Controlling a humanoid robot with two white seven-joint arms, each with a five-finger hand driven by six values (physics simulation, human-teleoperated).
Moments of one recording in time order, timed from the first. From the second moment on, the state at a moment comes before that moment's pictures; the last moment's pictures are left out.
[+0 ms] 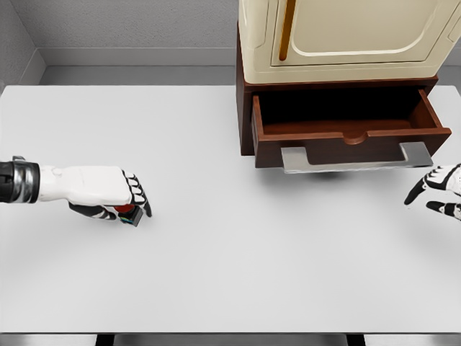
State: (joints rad) left arm -0.65 0.99 -0.83 -1.66 -0.29 -0.61 -0.61; right arm 0.27 -1.05 -0.24 -1.76 -0.07 -0.61 0.61
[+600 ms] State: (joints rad) left arm -0.66 0.99 -0.85 -1.71 -0.29 -0.61 -0.61; right arm 0.27 -1.05 -0.21 -1.76 -0.07 -0.61 0.61
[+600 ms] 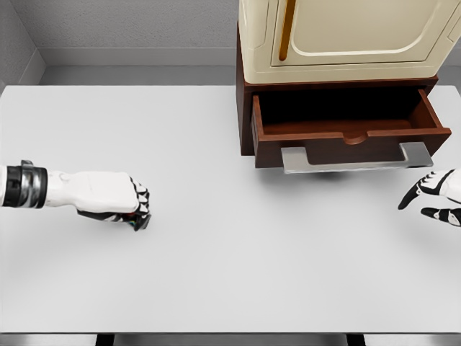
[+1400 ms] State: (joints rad) left arm -0.93 0.78 -0.86 -1.76 -0.28 -0.61 -0.61; right arm 0.27 -1.05 -0.21 -1.76 -0.07 -0.61 0.61
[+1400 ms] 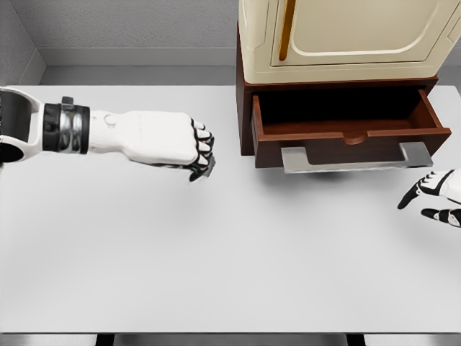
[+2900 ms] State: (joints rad) left arm -1.16 0.21 -0.86 -1.27 -0.27 -0.62 -0.61; right arm 0.25 -1.05 -0.22 -1.76 -0.07 -0.61 0.61
